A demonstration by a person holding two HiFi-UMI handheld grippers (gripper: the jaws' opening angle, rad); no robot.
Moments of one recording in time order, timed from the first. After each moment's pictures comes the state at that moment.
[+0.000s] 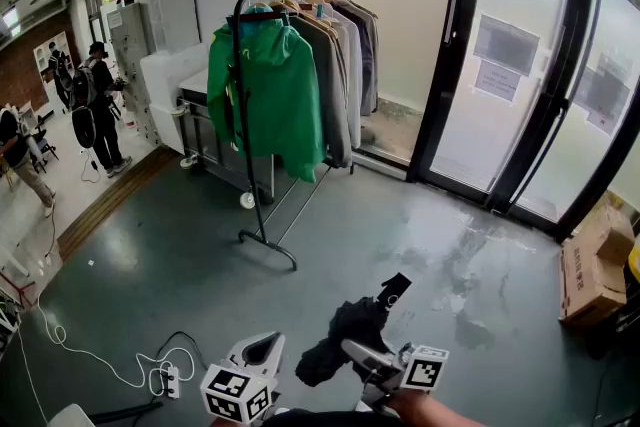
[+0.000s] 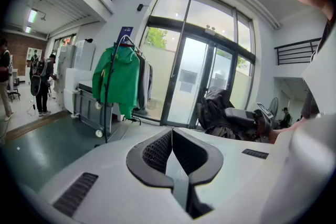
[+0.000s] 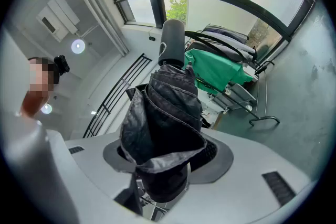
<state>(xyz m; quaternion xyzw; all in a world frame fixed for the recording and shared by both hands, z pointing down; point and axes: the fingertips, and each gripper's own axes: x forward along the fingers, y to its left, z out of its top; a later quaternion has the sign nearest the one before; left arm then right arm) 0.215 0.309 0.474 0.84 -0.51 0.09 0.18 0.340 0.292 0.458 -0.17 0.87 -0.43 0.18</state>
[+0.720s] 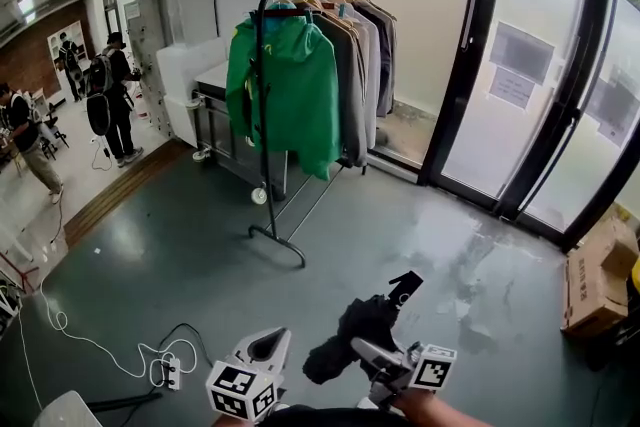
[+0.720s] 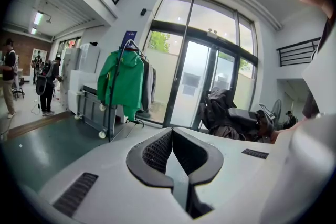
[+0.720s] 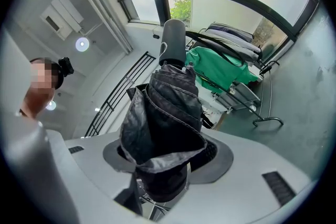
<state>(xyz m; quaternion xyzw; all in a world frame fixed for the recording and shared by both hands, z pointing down) 0.200 0.319 0.472 0.83 -0.52 0.08 0.17 0.331 0.302 0.454 -0.16 0.88 -0.41 0.18</state>
